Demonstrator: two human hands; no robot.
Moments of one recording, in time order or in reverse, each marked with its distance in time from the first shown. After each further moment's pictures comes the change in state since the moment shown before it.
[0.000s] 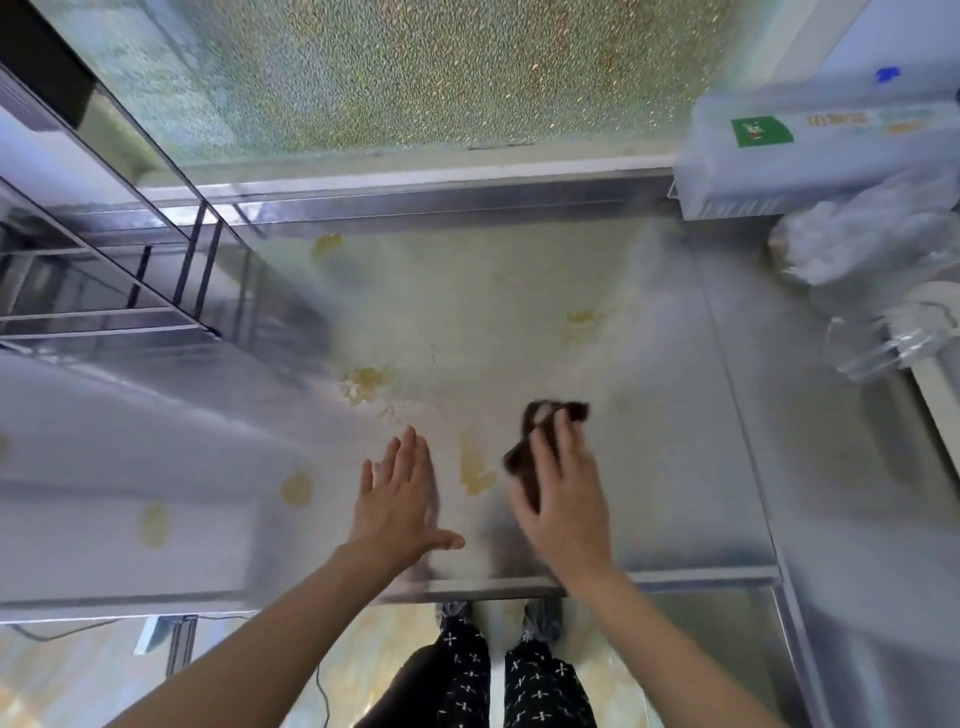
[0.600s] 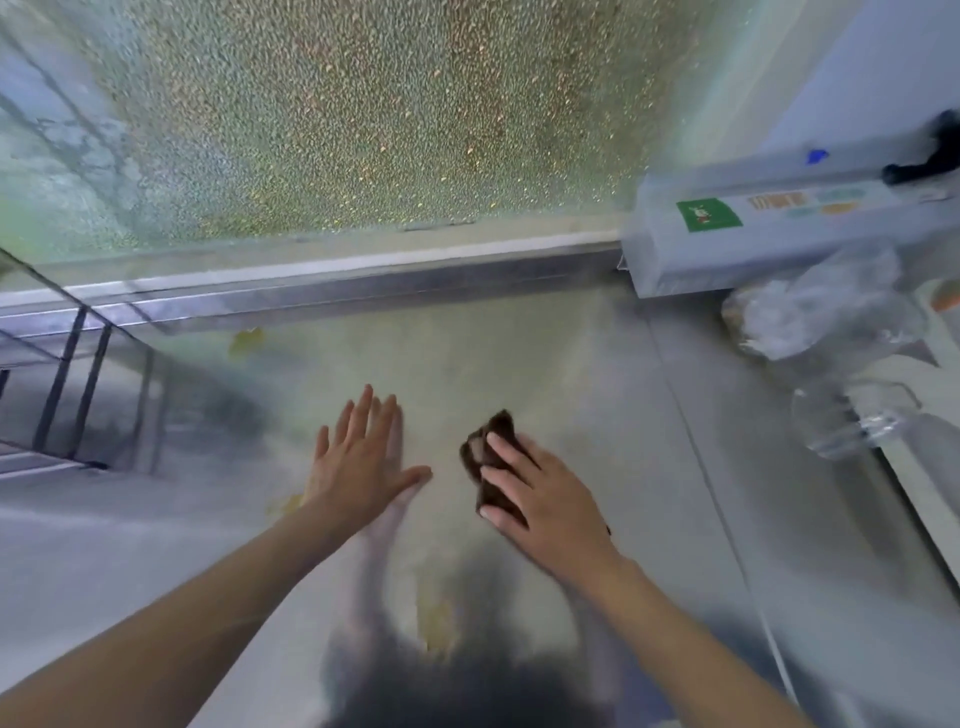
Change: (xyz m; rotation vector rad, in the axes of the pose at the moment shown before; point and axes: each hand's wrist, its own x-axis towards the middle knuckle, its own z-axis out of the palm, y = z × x) left_hand 0.141 -0.008 -0.096 -0.150 0.278 0.058; right_hand 0.121 0.042 -0.021 -0.052 0.011 -0.373
